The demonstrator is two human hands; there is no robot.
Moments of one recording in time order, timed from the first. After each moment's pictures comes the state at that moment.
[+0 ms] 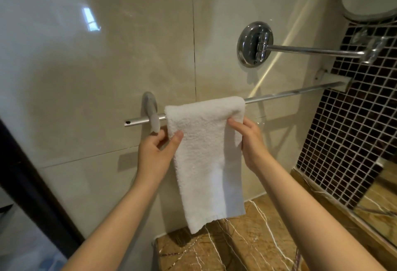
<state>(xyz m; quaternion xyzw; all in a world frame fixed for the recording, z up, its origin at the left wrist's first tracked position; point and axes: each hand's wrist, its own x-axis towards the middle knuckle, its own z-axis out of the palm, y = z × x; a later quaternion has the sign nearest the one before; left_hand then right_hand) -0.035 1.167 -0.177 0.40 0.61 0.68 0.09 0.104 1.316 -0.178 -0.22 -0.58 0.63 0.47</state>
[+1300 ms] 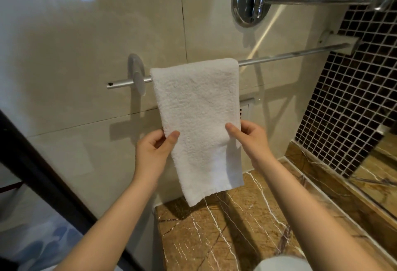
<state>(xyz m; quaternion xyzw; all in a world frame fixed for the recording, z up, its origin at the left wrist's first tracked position) -0.014 1.153 -0.238 0.37 0.62 0.68 0.11 0.142 1.308 -0.255 -0.27 -0.66 0.55 0.44</state>
